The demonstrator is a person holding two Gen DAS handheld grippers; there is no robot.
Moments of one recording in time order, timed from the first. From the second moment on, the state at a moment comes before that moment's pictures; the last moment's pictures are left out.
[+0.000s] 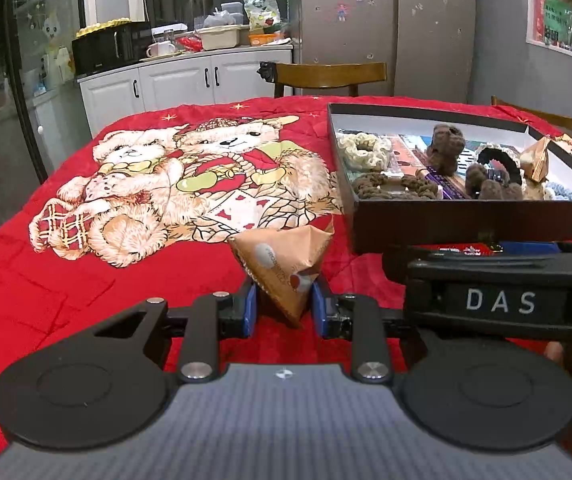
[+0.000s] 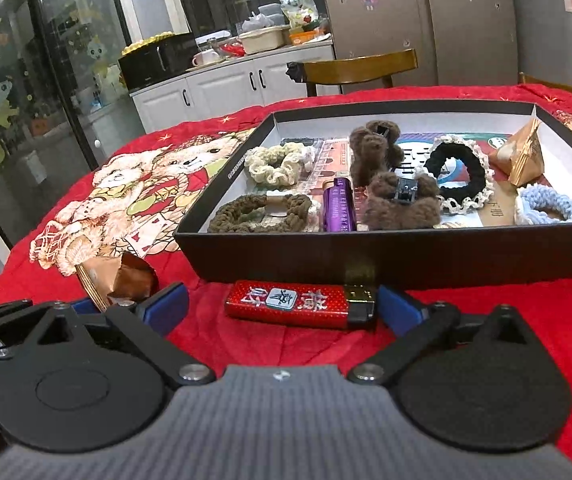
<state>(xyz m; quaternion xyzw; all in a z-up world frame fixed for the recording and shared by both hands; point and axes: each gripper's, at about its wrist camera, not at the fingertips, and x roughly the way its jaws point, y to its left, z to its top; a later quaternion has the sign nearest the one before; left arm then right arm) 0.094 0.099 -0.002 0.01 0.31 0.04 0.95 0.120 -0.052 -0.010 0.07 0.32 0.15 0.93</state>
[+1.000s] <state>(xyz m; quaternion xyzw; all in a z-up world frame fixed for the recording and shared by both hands) 0.095 0.097 -0.003 0.02 0.31 0.05 0.95 0.115 -0.063 -0.009 0.06 0.31 0.12 0.94</state>
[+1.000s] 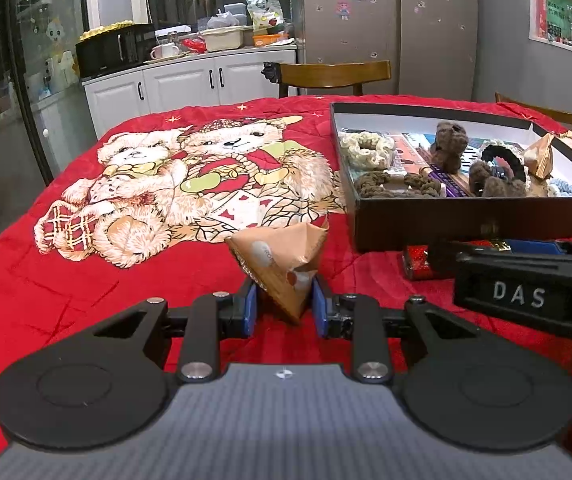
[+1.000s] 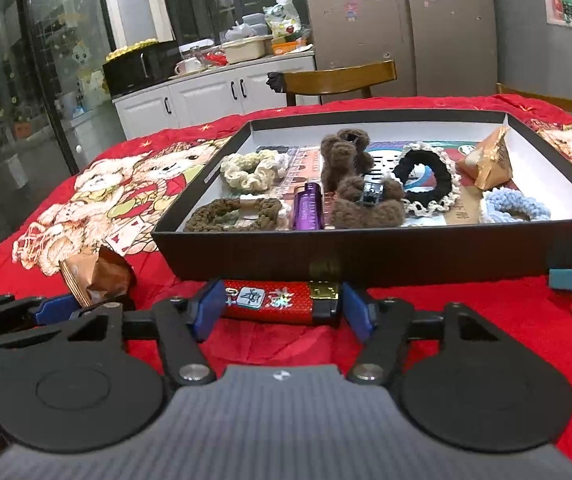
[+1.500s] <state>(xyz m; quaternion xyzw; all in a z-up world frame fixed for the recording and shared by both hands) 0.096 0.111 -0.002 0.00 0.31 0.07 0.95 0.116 -0.036 -0.011 -0.01 0.32 0.12 0.94</state>
